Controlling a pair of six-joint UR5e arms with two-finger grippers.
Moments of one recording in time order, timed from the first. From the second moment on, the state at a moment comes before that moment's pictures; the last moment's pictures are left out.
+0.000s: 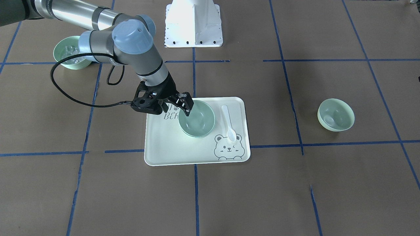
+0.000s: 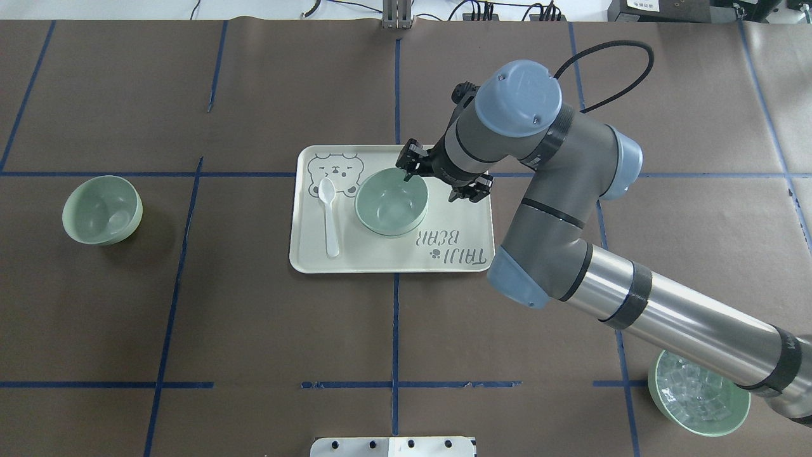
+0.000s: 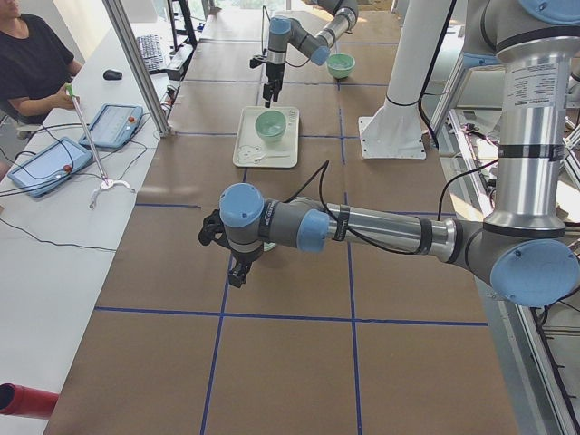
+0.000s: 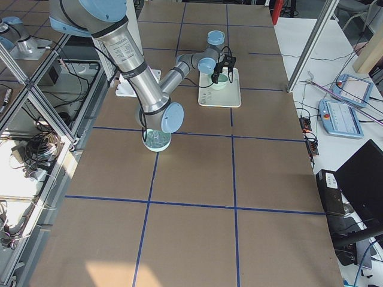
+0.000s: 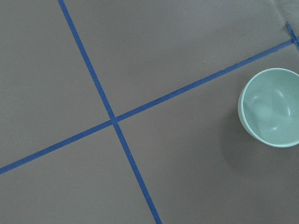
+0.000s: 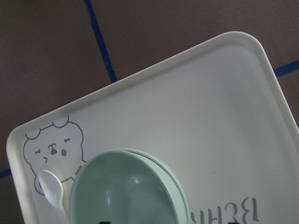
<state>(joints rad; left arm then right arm) -1.48 -1.54 -1.73 -1.69 -2.46 0.09 0.67 -0.90 1.62 -1.30 2.00 1.57</state>
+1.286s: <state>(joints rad) -1.05 -1.64 -1.50 -2.14 -2.27 -0.61 0.83 -1.15 1.79 -1.29 2.17 1.39</state>
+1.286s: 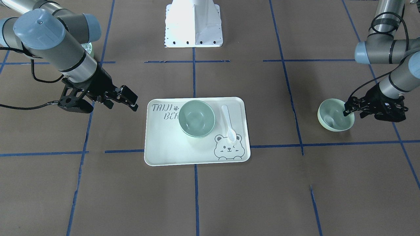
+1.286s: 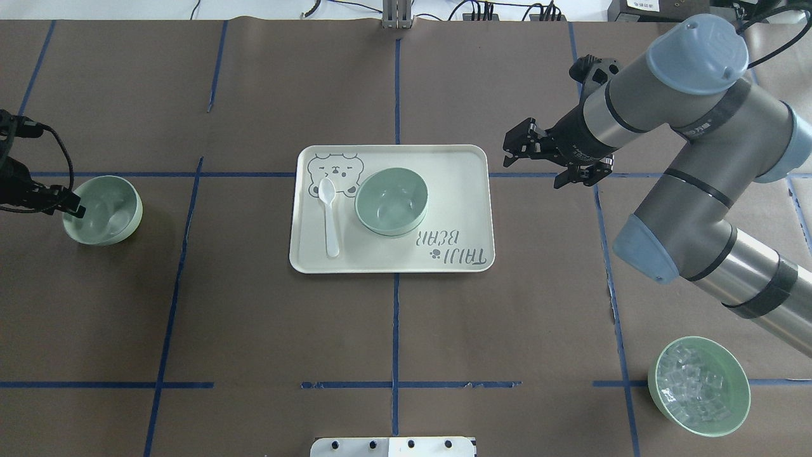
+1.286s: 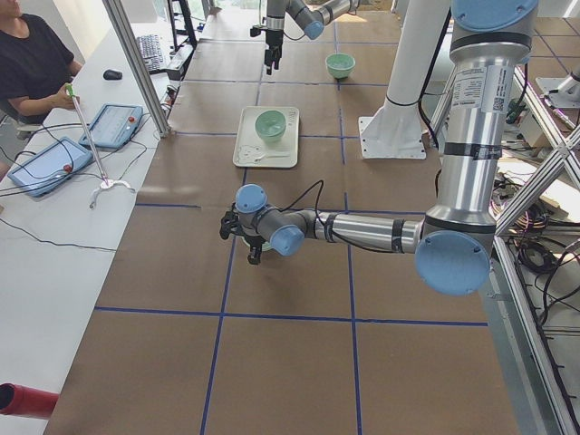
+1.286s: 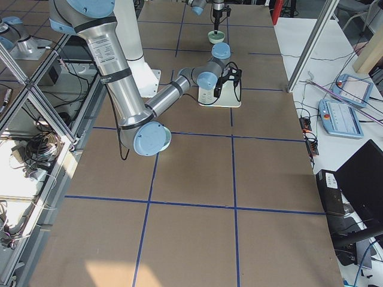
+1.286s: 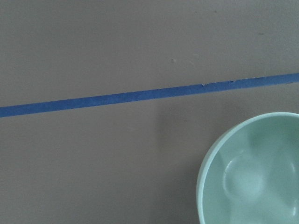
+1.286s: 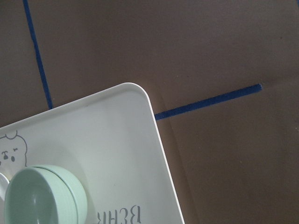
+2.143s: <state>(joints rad) -0.94 -1.94 -1.59 -2.12 -2.34 -1.12 0.90 -1.24 1.86 -1.30 2.21 1.34</state>
